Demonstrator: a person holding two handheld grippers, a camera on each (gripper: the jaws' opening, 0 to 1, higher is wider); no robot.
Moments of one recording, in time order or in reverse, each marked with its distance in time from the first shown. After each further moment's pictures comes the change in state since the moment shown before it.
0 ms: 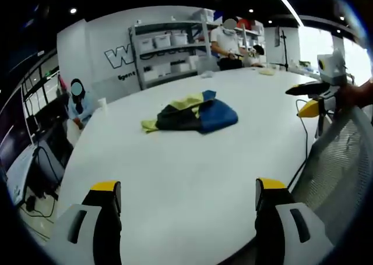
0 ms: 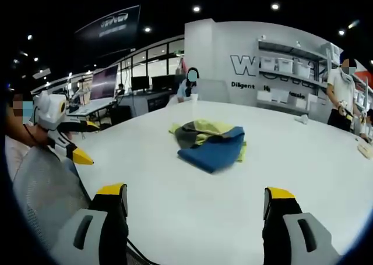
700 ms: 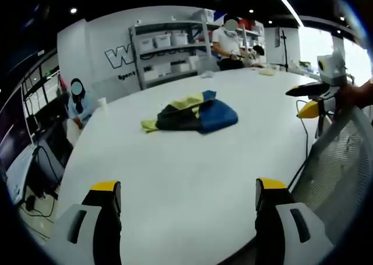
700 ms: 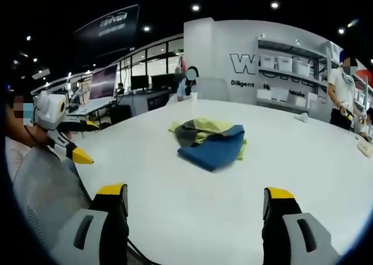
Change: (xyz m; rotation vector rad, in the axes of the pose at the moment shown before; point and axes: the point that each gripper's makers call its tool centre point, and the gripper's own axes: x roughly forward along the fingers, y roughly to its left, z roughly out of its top) left arm 0.000 0.000 -0.001 -0.004 0.000 0.000; right arm 0.000 0.000 -0.002 0.006 0.011 -0.001
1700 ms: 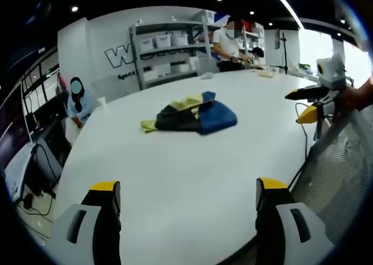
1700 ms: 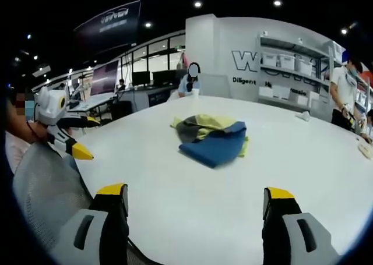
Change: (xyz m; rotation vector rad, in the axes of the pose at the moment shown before) left arm 0.001 0.000 0.001 -0.016 -0.008 -0.013; right arm 0.002 0.002 -0.004 -0.014 0.029 0.005
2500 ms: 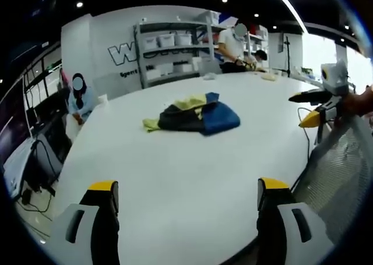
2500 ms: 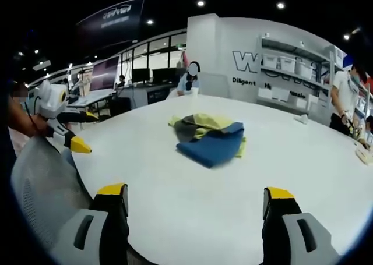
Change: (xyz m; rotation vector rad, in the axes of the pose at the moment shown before) left arm 0.001 0.005 0.000 0.002 0.007 -0.001; right arm -0.002 -0.003 0.000 -0.034 0.009 -0.020
